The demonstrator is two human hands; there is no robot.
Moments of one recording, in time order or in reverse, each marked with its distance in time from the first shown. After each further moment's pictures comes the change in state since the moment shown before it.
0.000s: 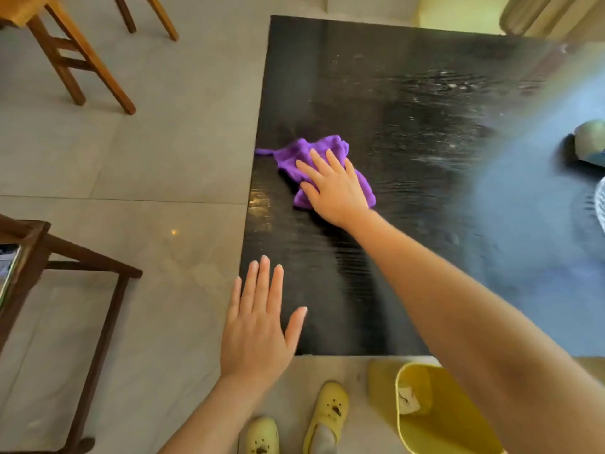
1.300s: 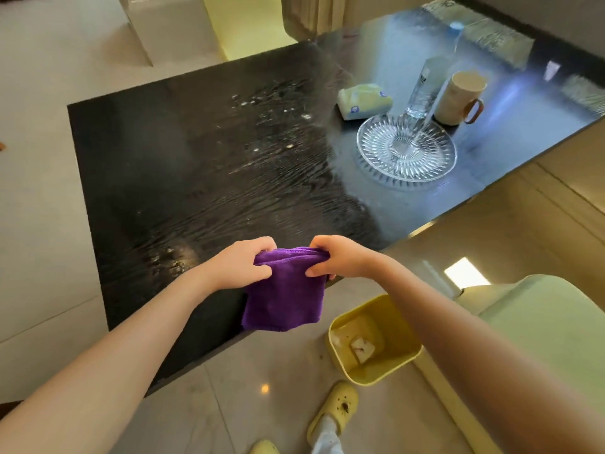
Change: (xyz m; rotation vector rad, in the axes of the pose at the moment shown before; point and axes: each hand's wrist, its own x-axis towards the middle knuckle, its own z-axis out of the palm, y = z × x) left_hand 0.073 0.181 -0.123 -0.319 -0.606 0.603; right_hand -0.293 0.119 -0.088 0.824 -0.187 0.474
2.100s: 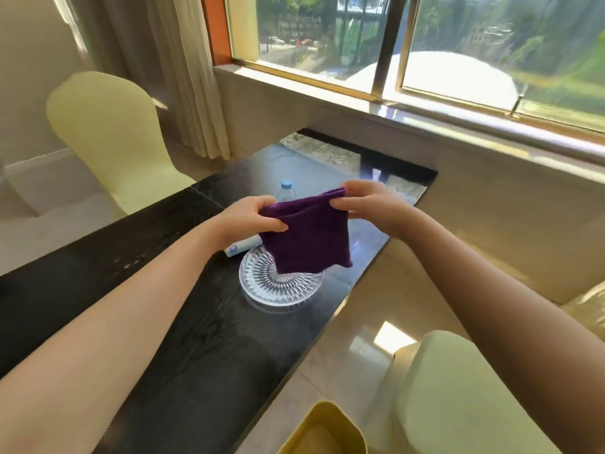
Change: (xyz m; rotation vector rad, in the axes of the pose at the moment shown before) left_hand 0.134 0.331 -0.150 -0.201 -0.008 0.439; right_hand -0.175 -0.003 -0.342 0.354 0.712 -0.069
